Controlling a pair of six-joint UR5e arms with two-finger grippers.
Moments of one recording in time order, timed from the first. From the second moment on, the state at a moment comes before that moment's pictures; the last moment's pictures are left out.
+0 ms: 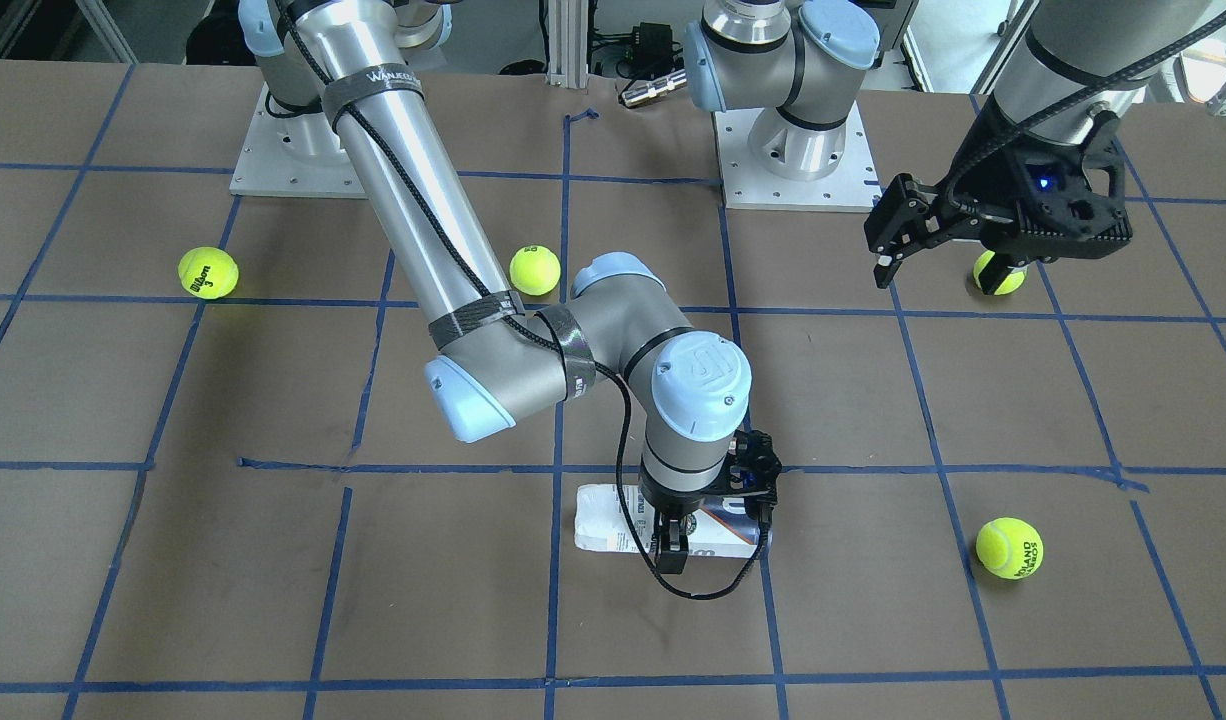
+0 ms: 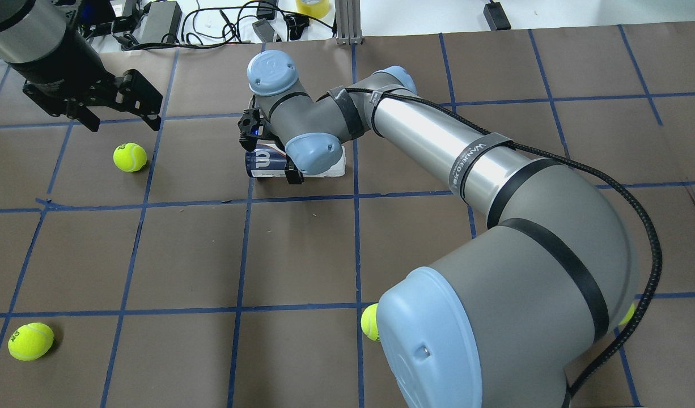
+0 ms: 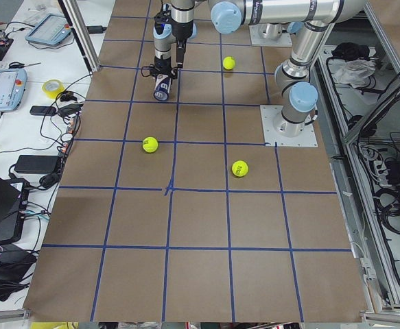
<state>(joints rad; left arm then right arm) -1.42 -1.55 -1.58 -1.51 1.56 0.18 2.07 -0.75 1.18 -2.07 -1.59 -1.01</state>
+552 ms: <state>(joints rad) -1.41 -1.56 -1.58 -1.51 1.54 0.19 1.96 -0.92 1.18 -1.91 -1.58 -1.00</state>
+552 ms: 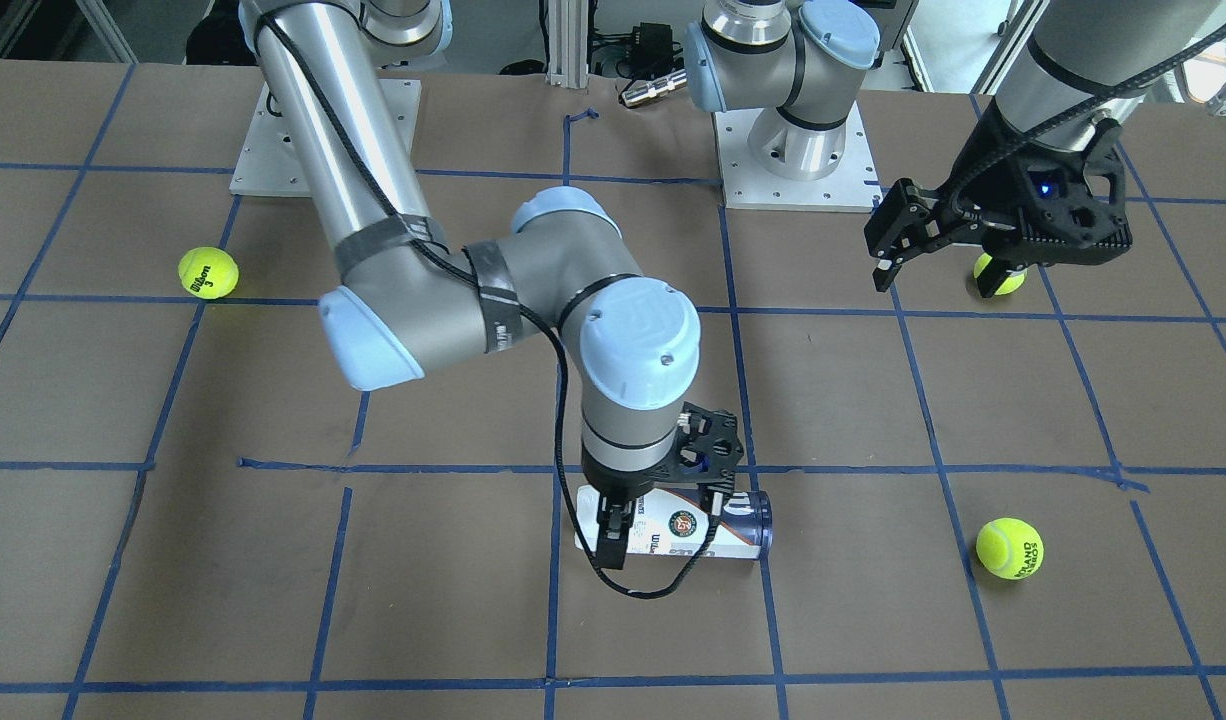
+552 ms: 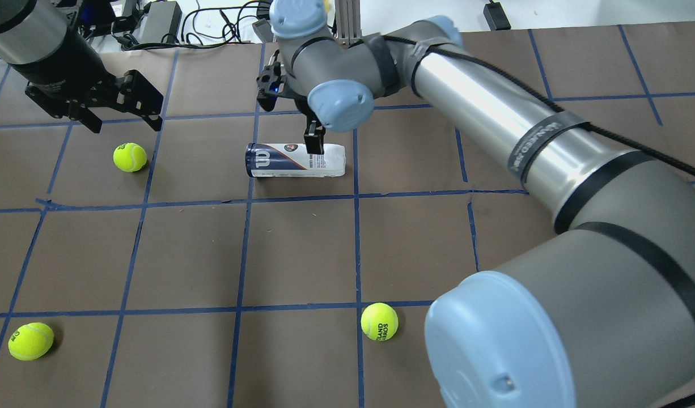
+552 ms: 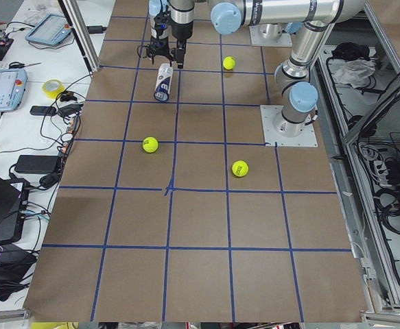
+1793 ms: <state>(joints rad) -1.41 -1.83 -1.67 -1.17 1.22 0.19 1.57 -1.38 1.42 -1.64 -1.58 -0.23</state>
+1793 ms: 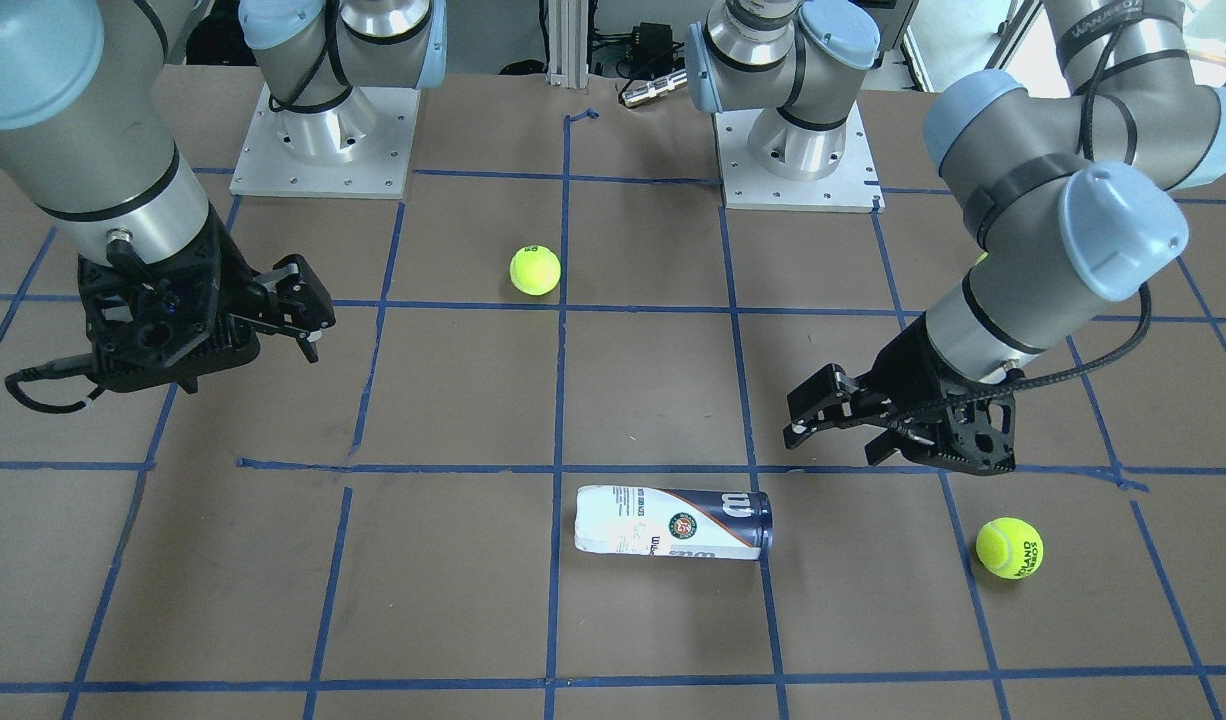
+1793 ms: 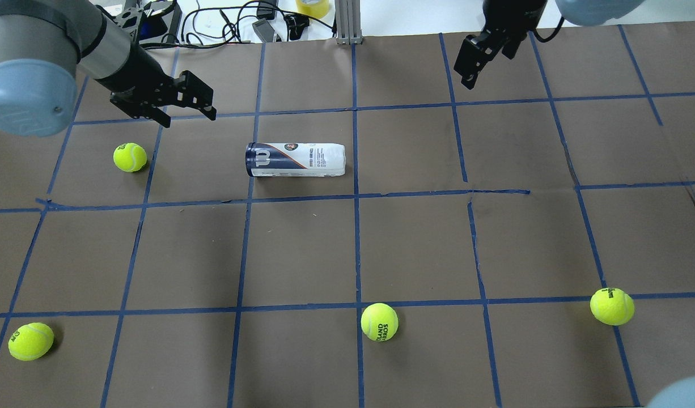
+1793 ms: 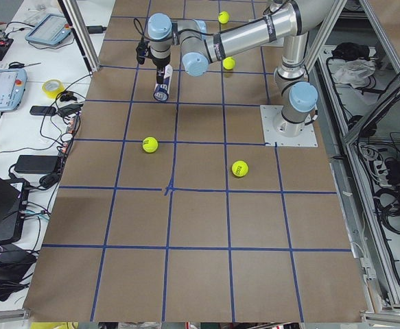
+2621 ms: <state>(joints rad) -1.41 -2.02 -1.68 -1.12 1.06 0.21 1.57 -1.45 1.44 -1.62 -1.57 0.00</state>
